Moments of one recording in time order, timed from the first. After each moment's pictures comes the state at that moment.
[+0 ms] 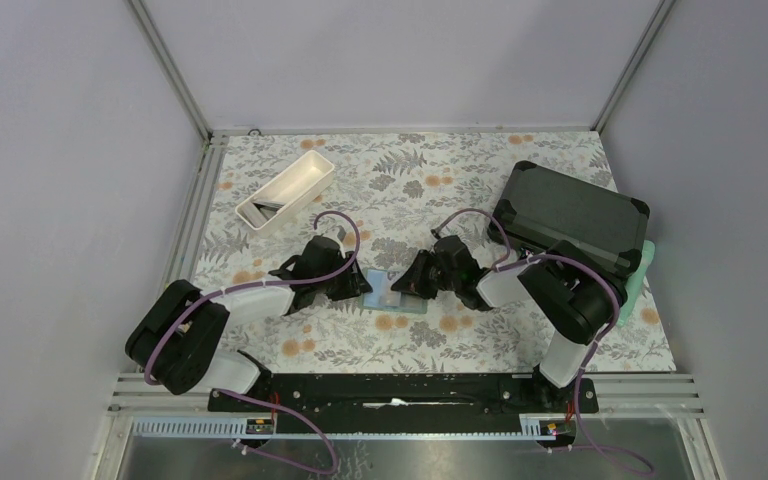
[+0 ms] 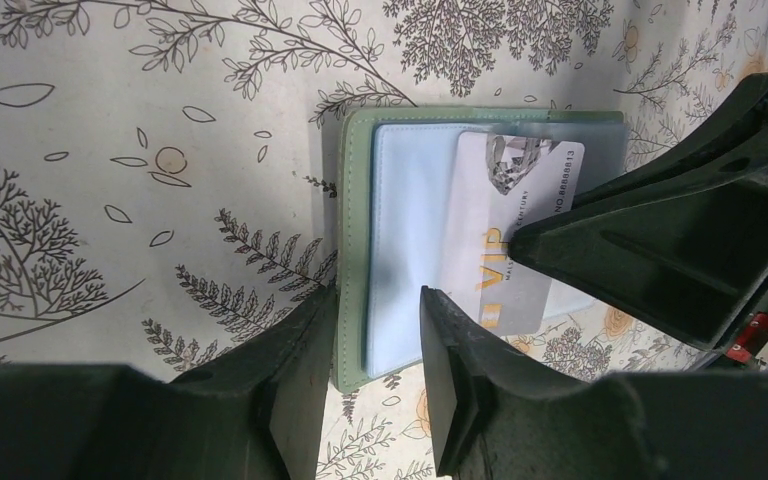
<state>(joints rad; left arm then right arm) -0.59 1.40 0.51 0.08 0.16 -0.75 0.69 1.76 0.58 0.53 -0.31 1.08</state>
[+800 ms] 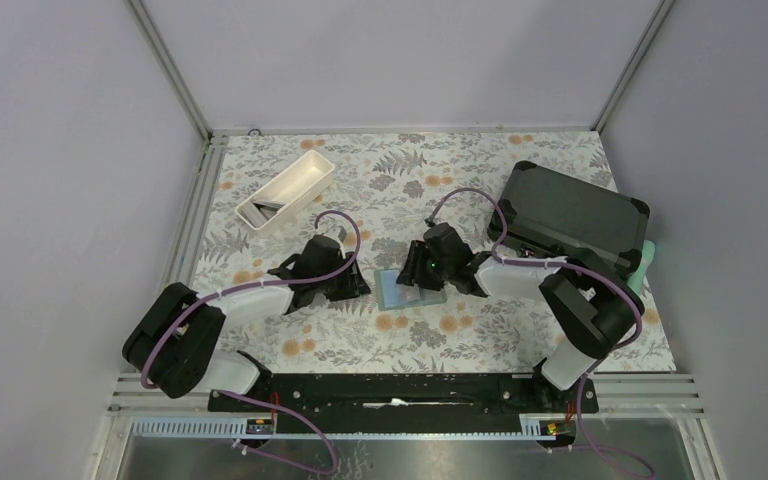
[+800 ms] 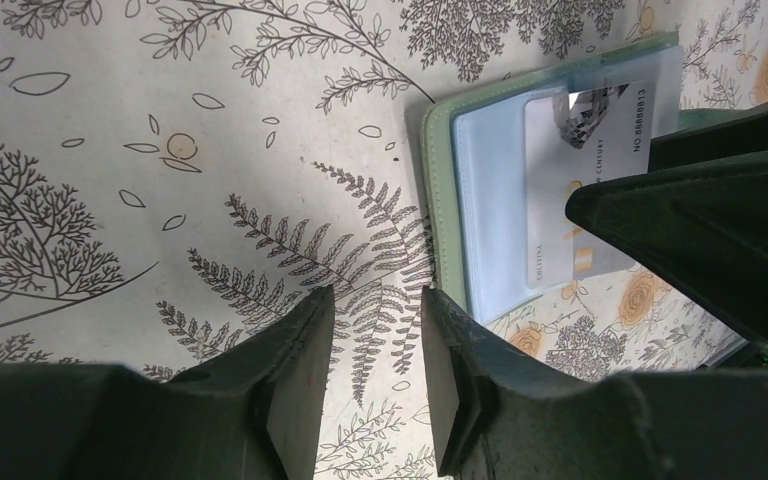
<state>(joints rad) -0.59 1.38 0.53 0.02 0.15 -0.72 0.72 1.66 0.75 0.10 -0.12 0.83</state>
